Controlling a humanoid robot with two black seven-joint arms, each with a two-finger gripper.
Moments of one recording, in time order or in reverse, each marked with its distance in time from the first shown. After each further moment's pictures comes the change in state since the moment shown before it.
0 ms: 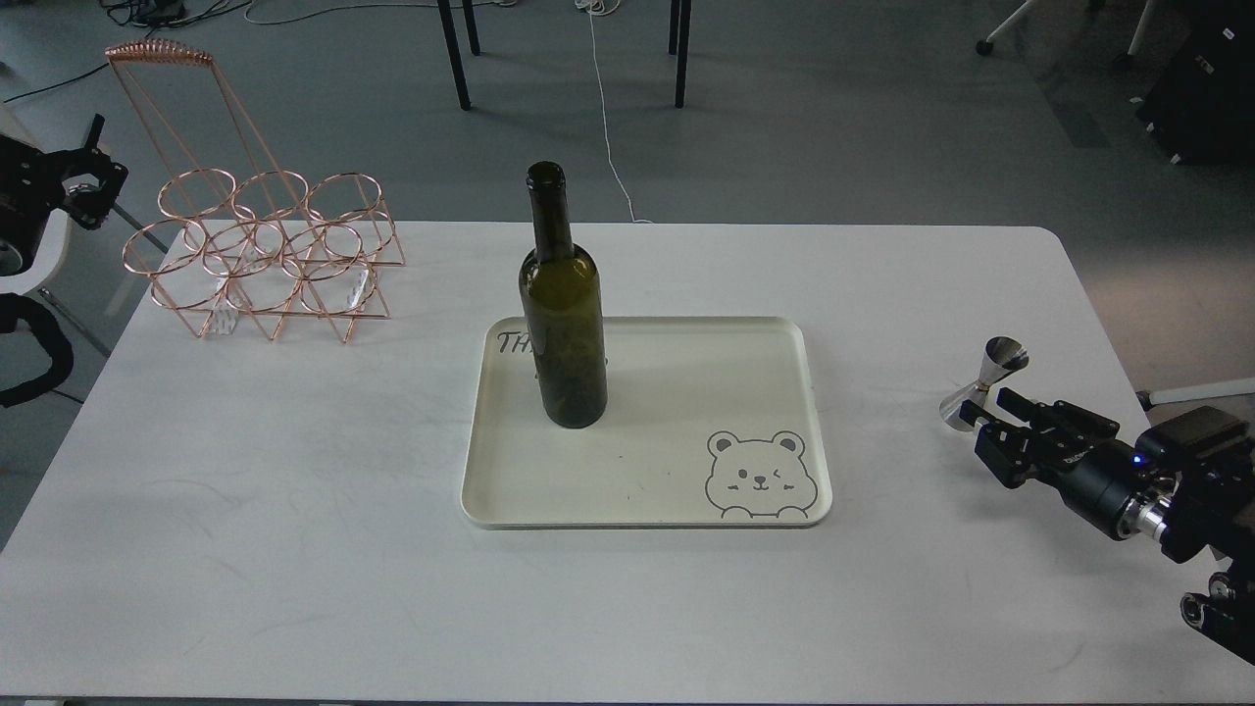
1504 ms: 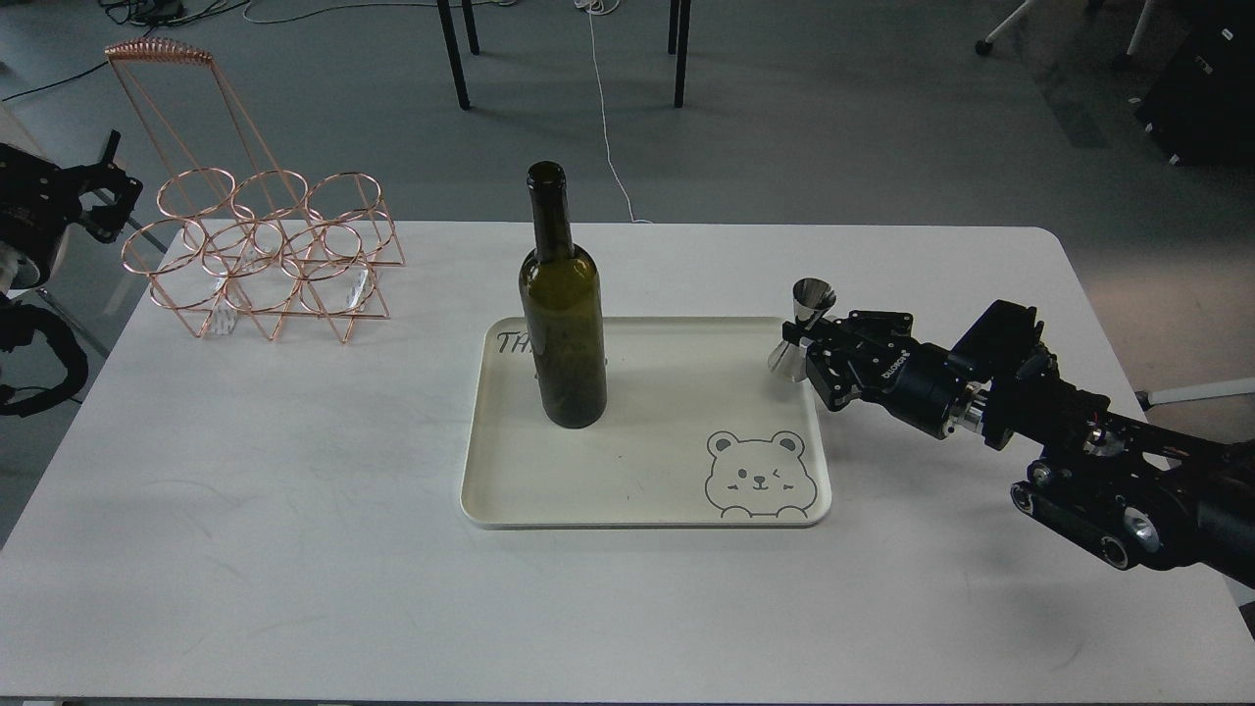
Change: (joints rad) left arm 0.010 -0.020 0.001 0.015 0.000 -0.006 -0.001; right arm 0.301 0.278 -0.043 -0.073 -0.203 0.000 0.000
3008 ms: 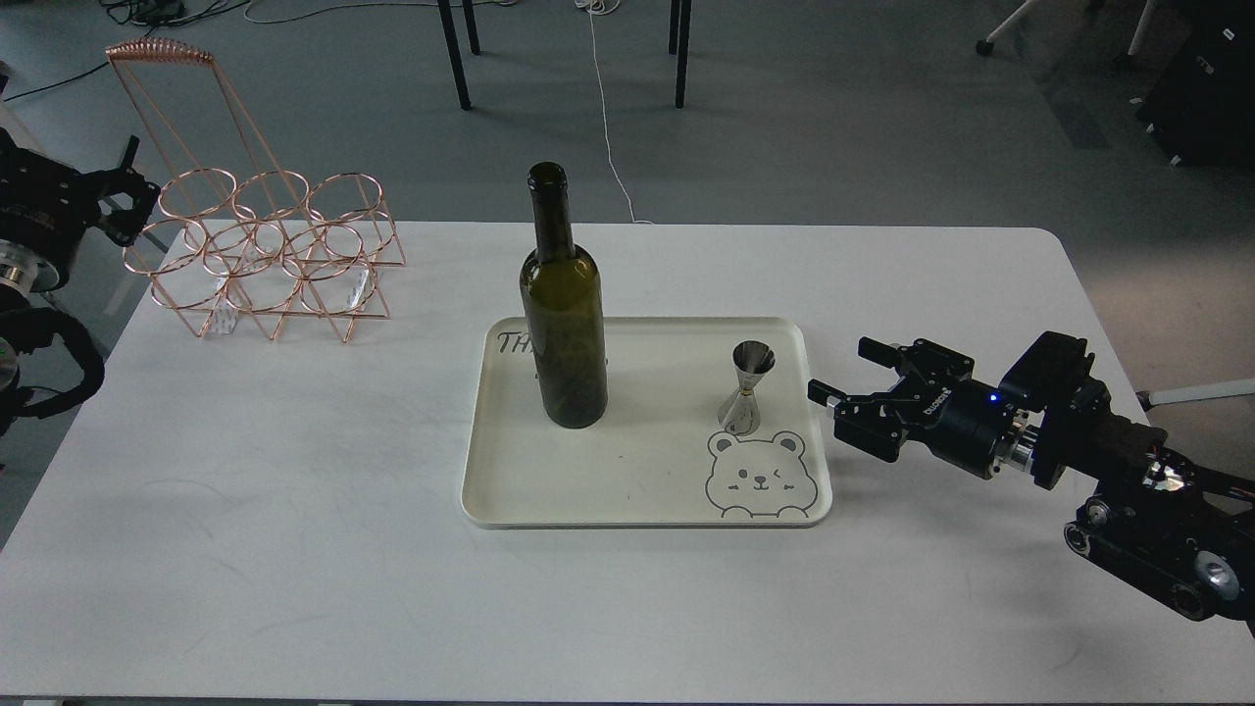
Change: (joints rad) left arm 0.001 -0.025 0.007 -0.002 0.000 -0.003 0.001; right arm -0.081 -0.065 0.012 0.152 -0.022 0.104 0.000
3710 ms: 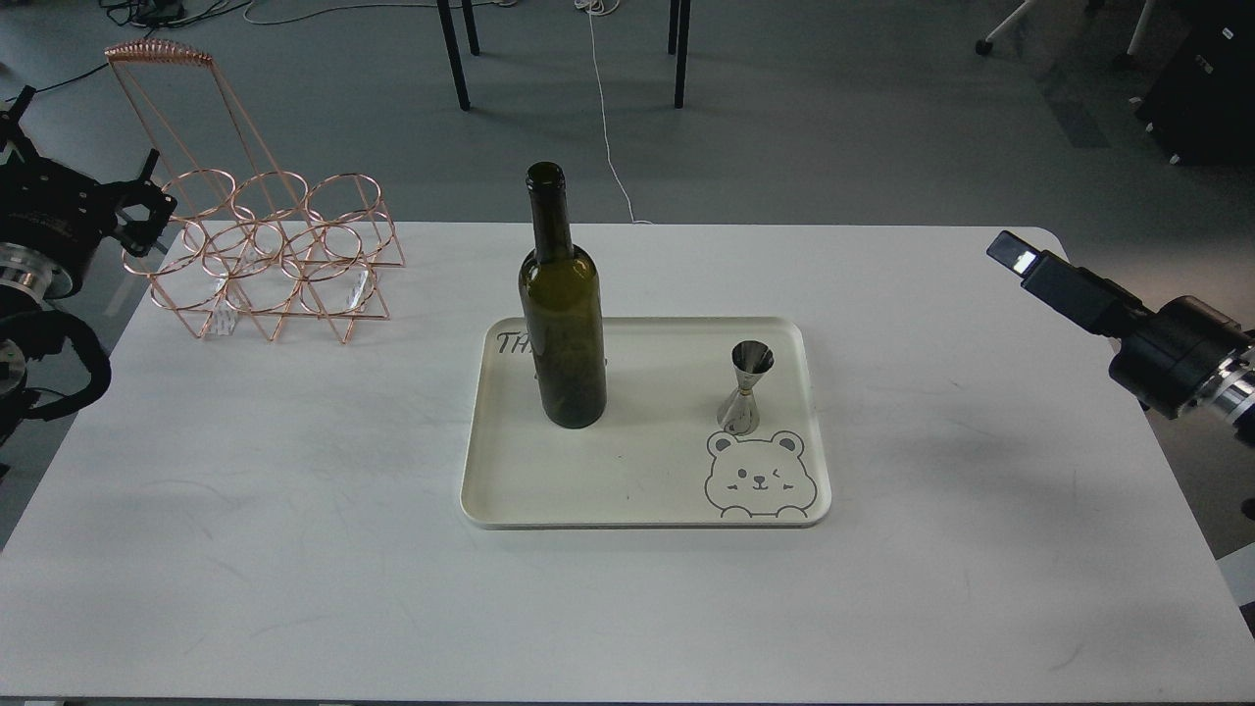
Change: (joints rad) left arm -0.002 -0.003 0.006 -0.001 0.000 0.004 0.036; right arm -0.135 -0.484 0.254 0.447 0.486 0.151 0.000
